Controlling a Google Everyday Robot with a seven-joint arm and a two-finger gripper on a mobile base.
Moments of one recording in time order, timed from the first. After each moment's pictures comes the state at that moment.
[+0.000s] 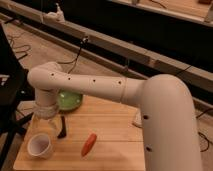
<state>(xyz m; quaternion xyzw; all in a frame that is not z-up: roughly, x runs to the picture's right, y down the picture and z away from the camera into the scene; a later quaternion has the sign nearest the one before) -0.262 0.181 0.629 -0.34 -0.40 -0.50 0.69</state>
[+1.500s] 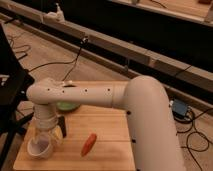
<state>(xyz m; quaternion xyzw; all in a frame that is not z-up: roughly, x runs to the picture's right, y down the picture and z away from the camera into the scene) -0.261 0.246 0.676 -0.38 -0.41 -0.52 0.64</state>
